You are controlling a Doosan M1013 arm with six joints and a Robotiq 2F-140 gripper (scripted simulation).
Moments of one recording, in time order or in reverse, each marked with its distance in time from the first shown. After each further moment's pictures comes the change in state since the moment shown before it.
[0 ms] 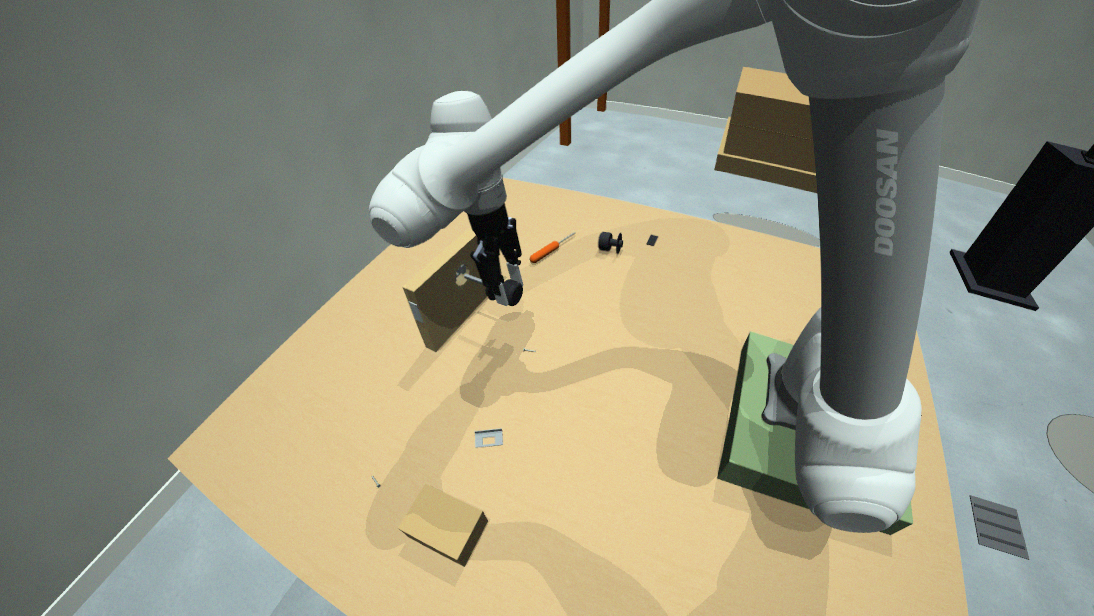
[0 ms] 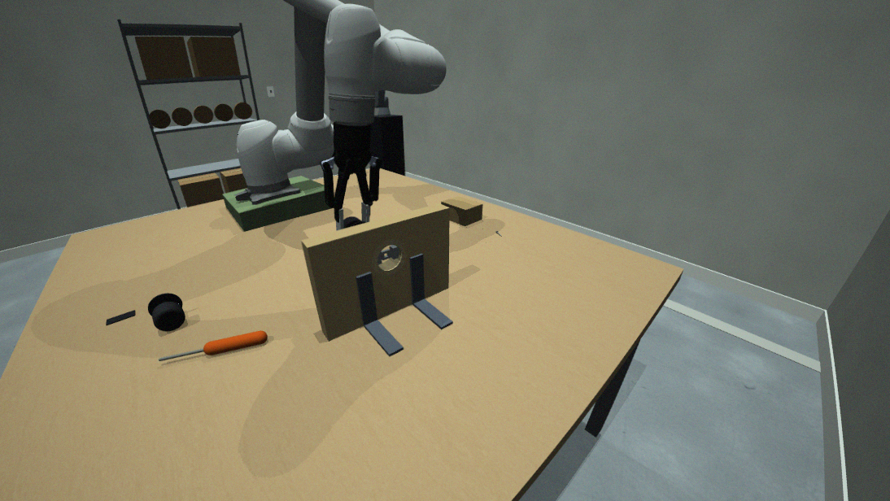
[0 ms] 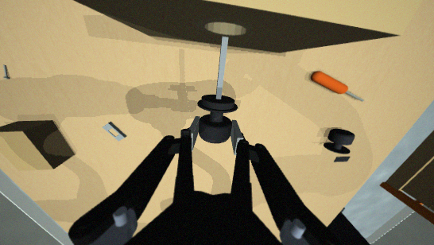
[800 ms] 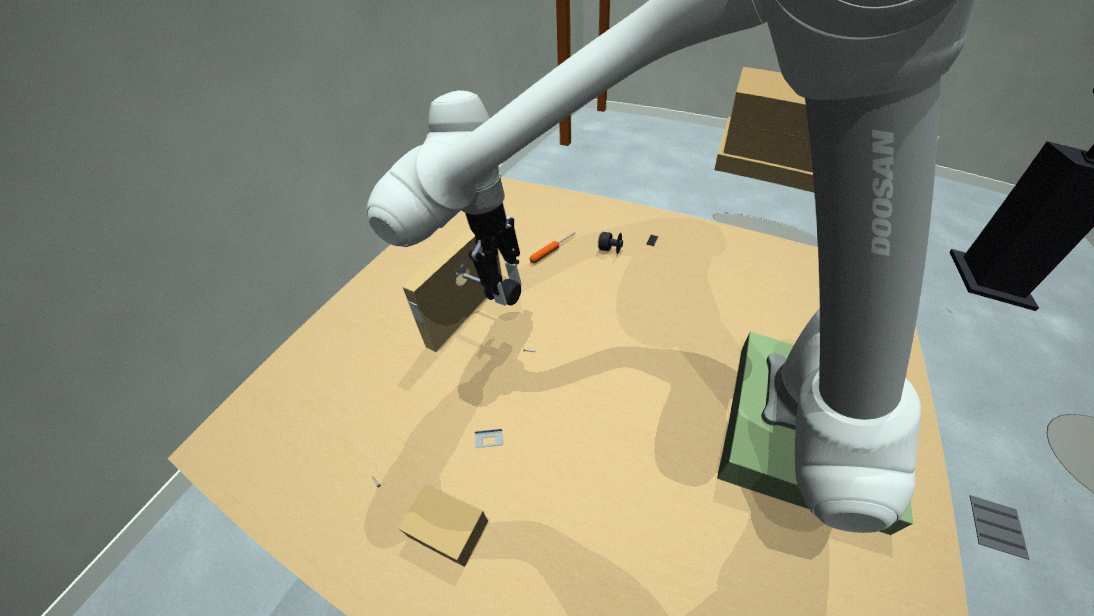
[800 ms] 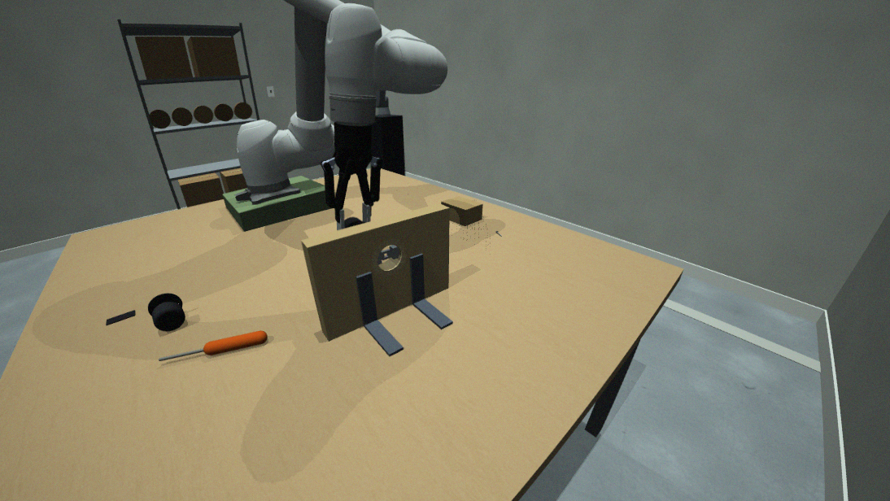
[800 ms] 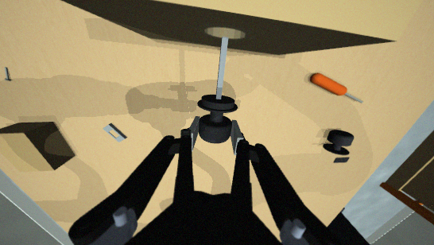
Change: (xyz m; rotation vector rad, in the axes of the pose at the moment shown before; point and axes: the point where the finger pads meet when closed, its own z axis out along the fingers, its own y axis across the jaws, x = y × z) arm 0.004 0.000 0.000 0.000 0.000 0.000
